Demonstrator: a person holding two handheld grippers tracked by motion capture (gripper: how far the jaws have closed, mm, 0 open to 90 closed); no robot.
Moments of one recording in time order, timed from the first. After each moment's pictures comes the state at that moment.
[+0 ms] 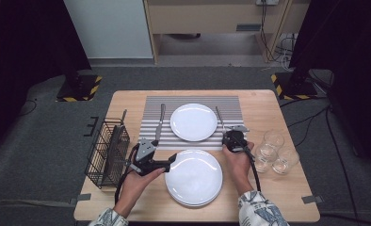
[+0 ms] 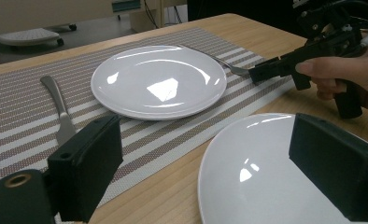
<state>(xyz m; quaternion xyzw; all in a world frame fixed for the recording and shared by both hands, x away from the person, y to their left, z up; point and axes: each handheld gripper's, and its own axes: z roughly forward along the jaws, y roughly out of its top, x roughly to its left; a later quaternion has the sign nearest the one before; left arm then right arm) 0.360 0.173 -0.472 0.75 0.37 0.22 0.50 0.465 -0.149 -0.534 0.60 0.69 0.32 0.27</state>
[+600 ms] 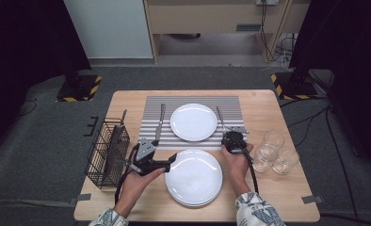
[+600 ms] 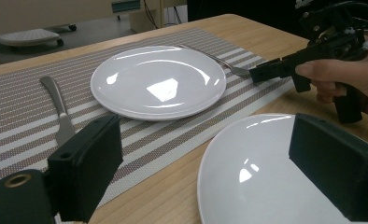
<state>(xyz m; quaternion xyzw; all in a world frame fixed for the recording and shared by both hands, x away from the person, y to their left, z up) 0.360 0.173 -0.472 0.75 0.37 0.22 0.50 0.460 -0.144 -0.535 0.61 0.67 0.33 0.27</state>
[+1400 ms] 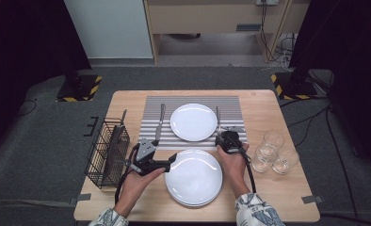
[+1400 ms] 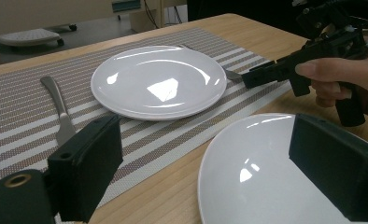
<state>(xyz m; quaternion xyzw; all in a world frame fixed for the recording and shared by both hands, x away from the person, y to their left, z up) 0.360 0.172 -0.472 0.75 0.37 0.22 0.50 0.459 -0.131 -0.530 0.59 0.69 0.35 0.23</state>
